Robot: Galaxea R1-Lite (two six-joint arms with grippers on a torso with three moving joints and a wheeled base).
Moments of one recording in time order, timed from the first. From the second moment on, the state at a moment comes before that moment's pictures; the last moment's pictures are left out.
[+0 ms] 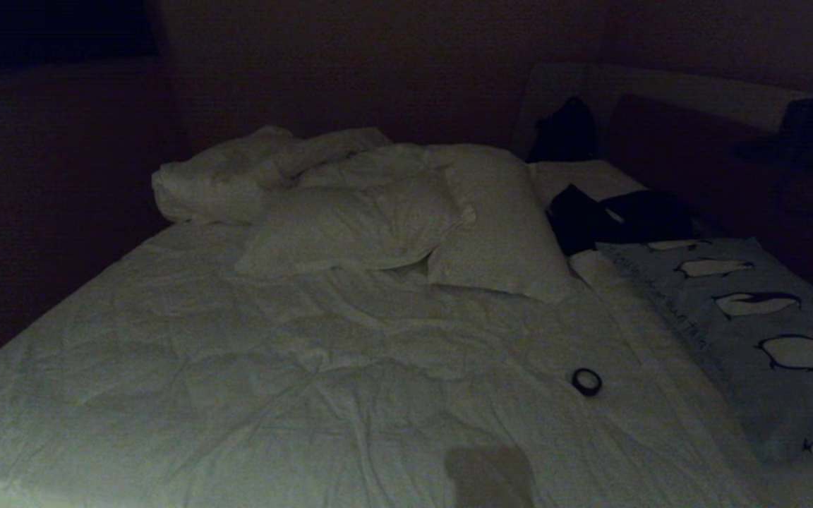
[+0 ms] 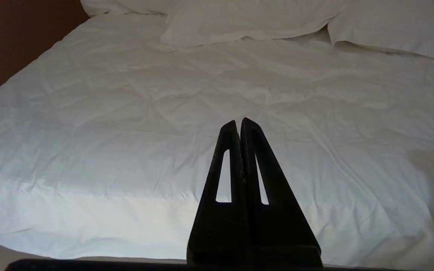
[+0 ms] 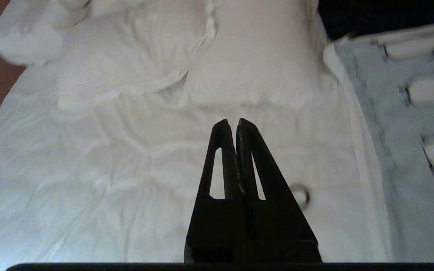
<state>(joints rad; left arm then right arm) 0.00 0.00 0.00 0.00 0.00 0.00 0.03 1.45 -1.46 0.21 0.13 0.25</state>
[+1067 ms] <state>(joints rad) 0.00 0.00 0.00 0.00 0.00 0.00 0.05 0.53 -0.86 0.39 -0.01 0.24</state>
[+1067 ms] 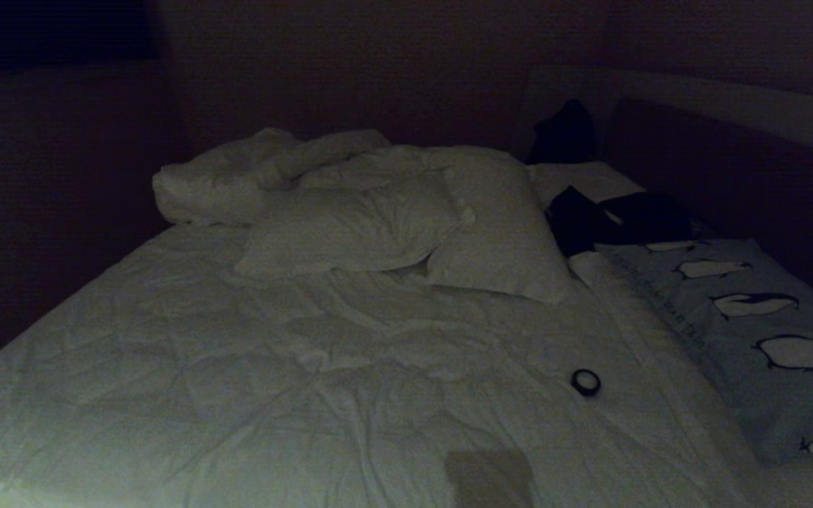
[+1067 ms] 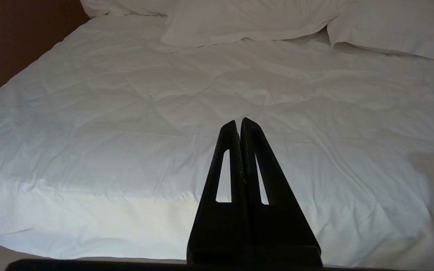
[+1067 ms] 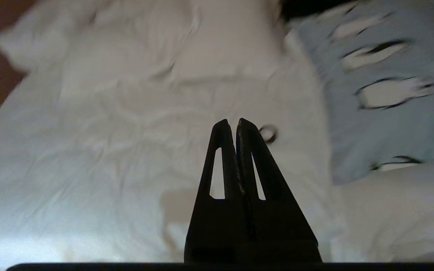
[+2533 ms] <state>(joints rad) 0.00 0.00 0.00 0.00 0.00 0.00 0.01 0.00 -0.49 0.08 -0.15 0.10</state>
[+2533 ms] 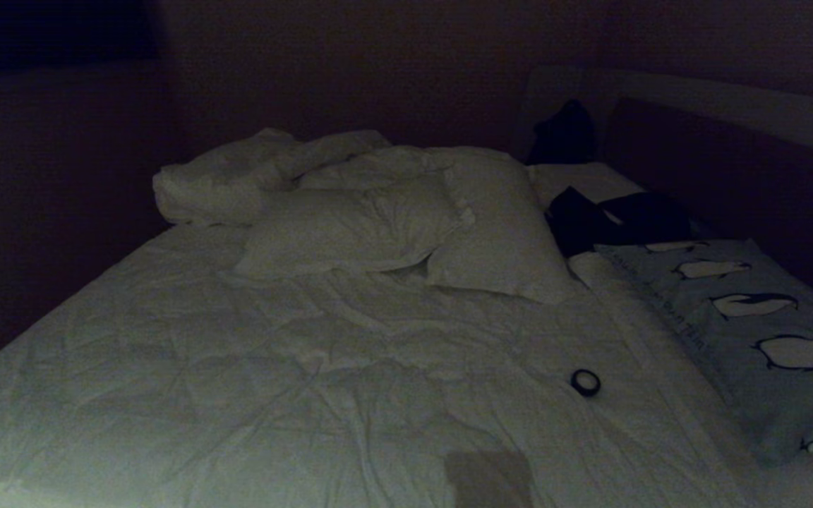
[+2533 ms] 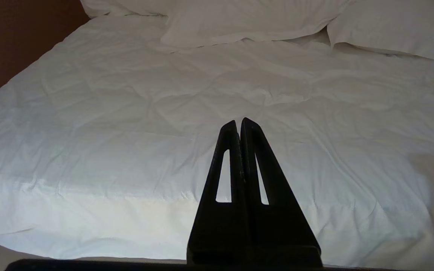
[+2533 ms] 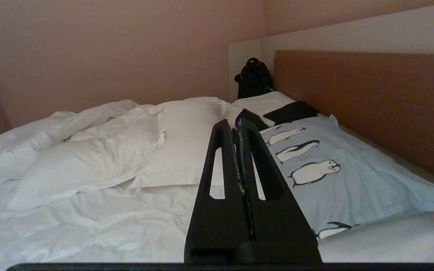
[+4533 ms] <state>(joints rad) 0.00 0.00 0.00 0.00 0.00 0.00 0.01 0.00 -0.01 -0.05 0.00 0.04</state>
